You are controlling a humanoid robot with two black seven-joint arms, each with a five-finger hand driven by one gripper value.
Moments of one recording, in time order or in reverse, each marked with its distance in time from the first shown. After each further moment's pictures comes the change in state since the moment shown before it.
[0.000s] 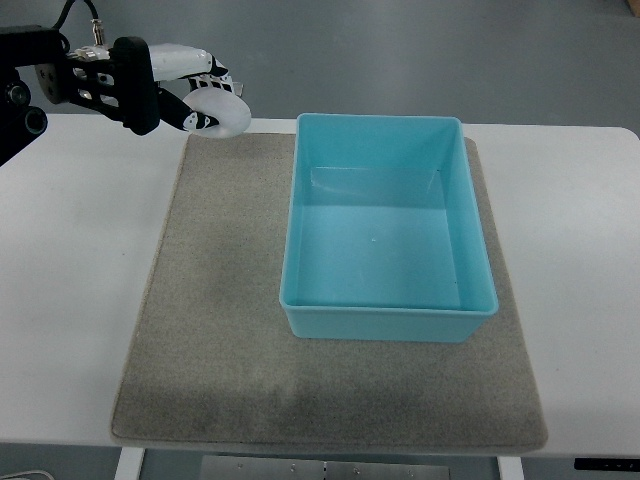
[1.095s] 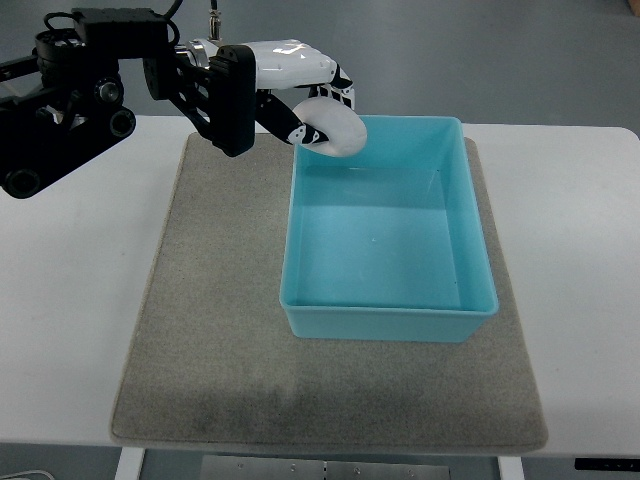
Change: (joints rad) left arm -0.076 -0.160 0.043 -0.175 0.016 0.007 0.002; right arm 0.000 0.000 0.000 0.000 0.000 0.000 0.000
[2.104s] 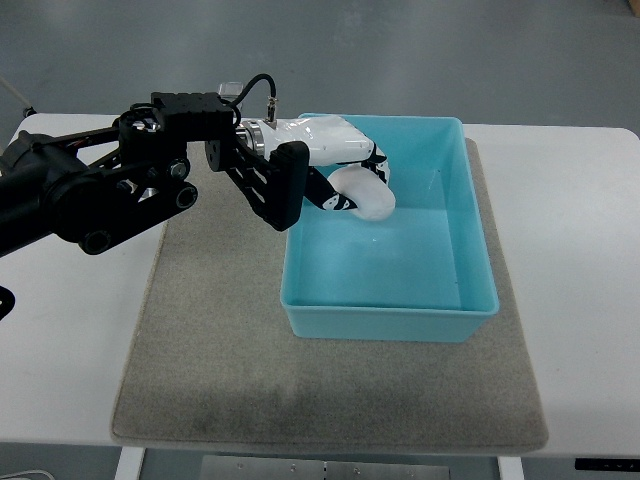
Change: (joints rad) left arm 0.118 -0.153 0.063 0.053 0.110 0.118 0.010; right arm 0.000 0.000 0.000 0.000 0.000 0.000 0.000
